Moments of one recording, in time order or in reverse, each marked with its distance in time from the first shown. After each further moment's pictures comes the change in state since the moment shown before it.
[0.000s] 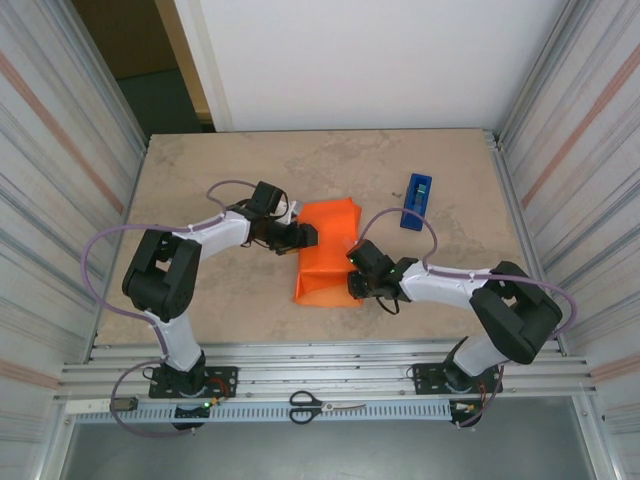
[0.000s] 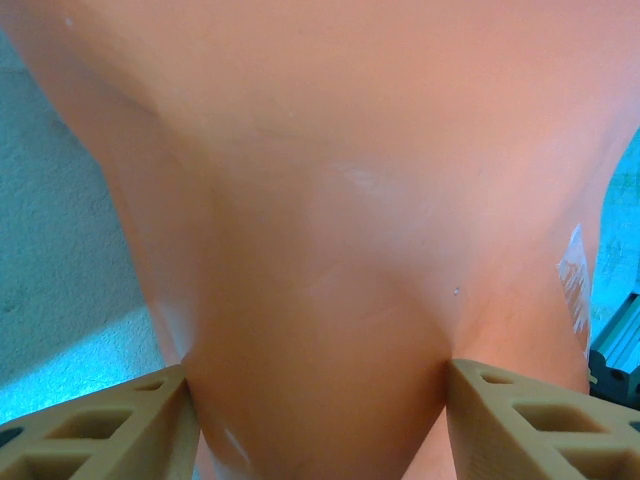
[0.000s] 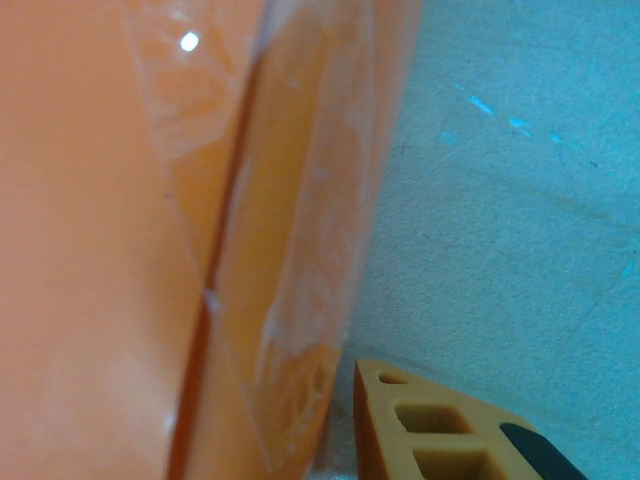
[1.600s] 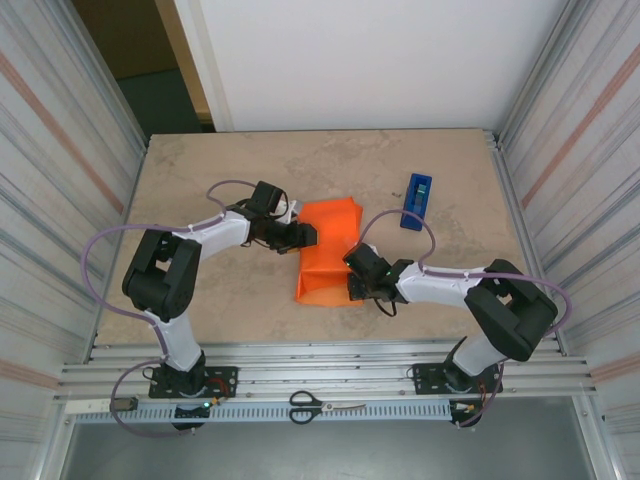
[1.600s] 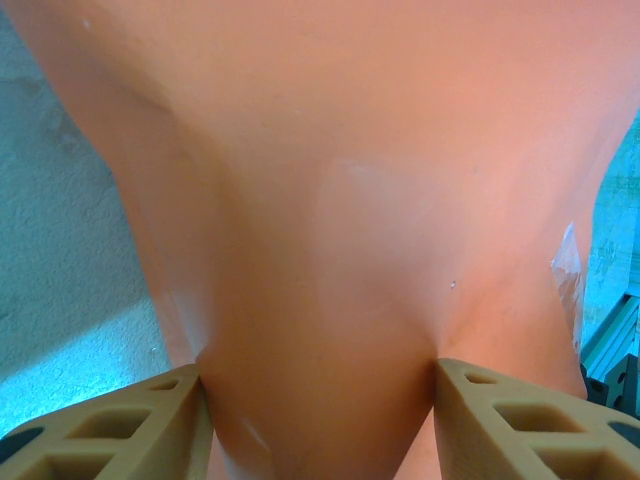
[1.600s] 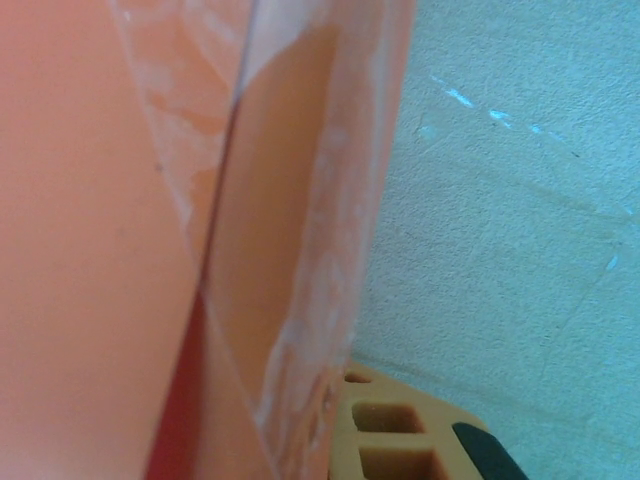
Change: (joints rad) left arm 0.001 0.000 0.000 0.011 0.007 -0.005; right arm 0.028 0.023 -0.001 0.009 0.057 0.032
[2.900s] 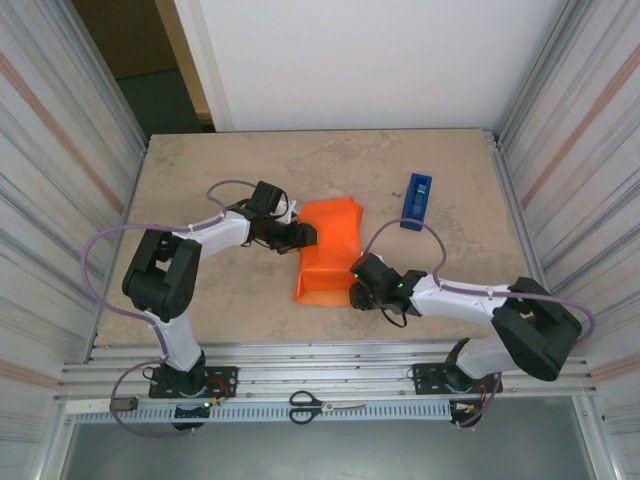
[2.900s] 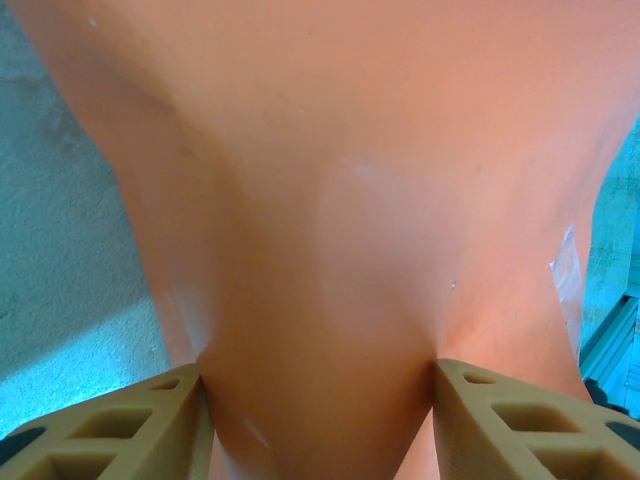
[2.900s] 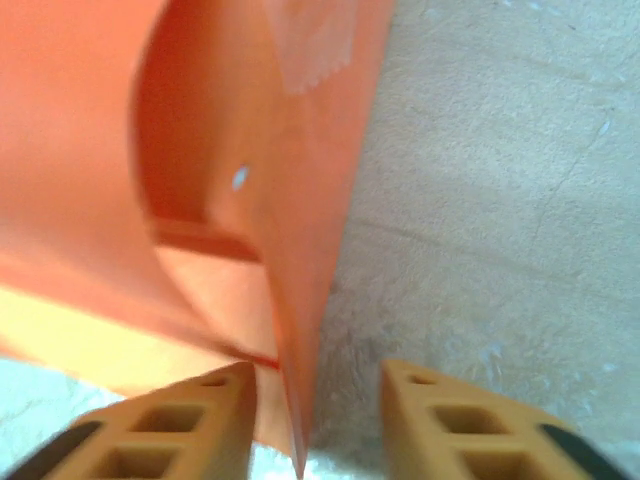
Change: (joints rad) left arm 0.000 0.000 0.000 0.000 0.000 -0.003; right arm 0.043 -0.182 -0.101 -0.048 -0.032 0.026
